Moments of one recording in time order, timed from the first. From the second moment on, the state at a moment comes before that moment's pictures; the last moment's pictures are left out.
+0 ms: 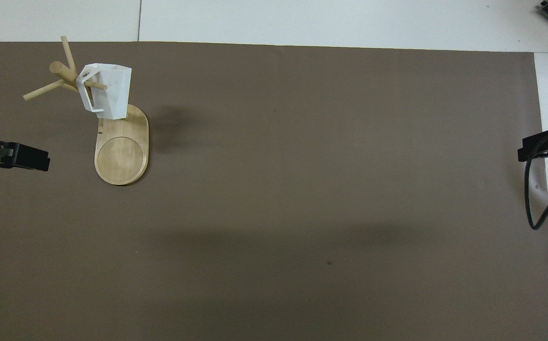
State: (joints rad) left arm -0.03 -0.07 -0.08 -1.60 0.03 1.54 0.05; right arm -0.05 0.02 -0.04 -1.52 -0.04 1.51 -0.01
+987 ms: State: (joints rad) left arm -0.03 -0.07 -0.07 -1.60 0.03 1.53 0.05; right arm -0.05 0.02 -0.04 -1.52 -0.04 1.51 -0.01
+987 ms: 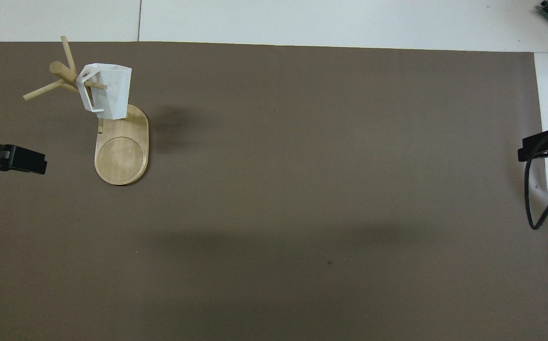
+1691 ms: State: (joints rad) left arm -0.09 -0.07 0.02 -1.55 -0.02 1.50 0.05; right arm -0.05 0.02 -0.04 -1.52 -0.04 1.51 -0.01
